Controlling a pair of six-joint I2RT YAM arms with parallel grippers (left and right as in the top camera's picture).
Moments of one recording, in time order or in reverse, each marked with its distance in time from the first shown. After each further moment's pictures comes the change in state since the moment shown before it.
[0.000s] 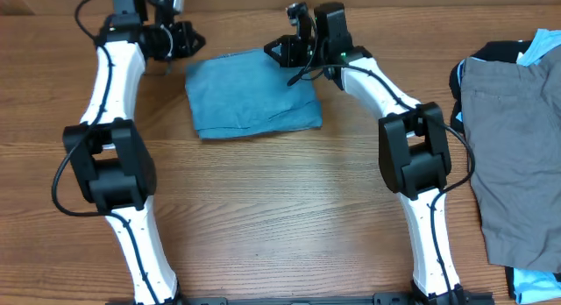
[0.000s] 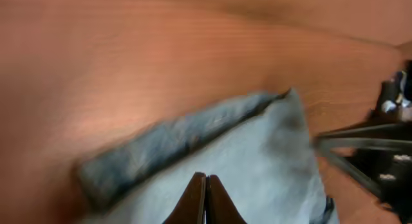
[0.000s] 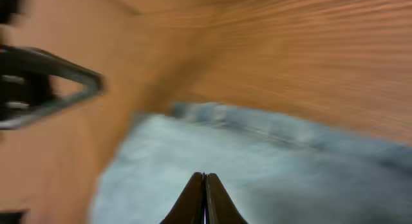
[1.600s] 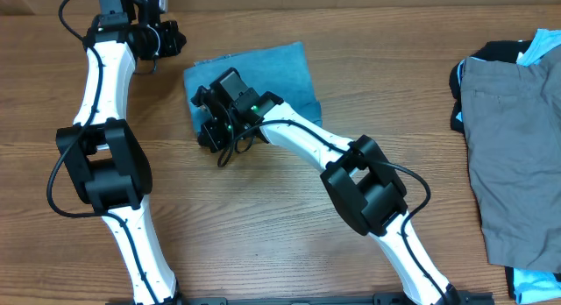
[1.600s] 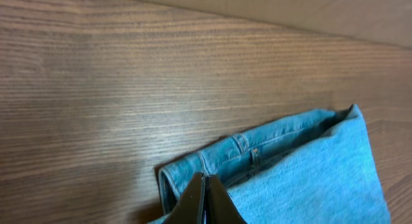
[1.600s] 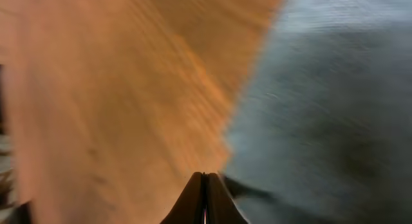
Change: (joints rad) left arm 0.029 0.005 0.018 0.028 -0.144 0.057; right arm 0.419 -0.060 -0.076 -0.365 0.200 -0.156
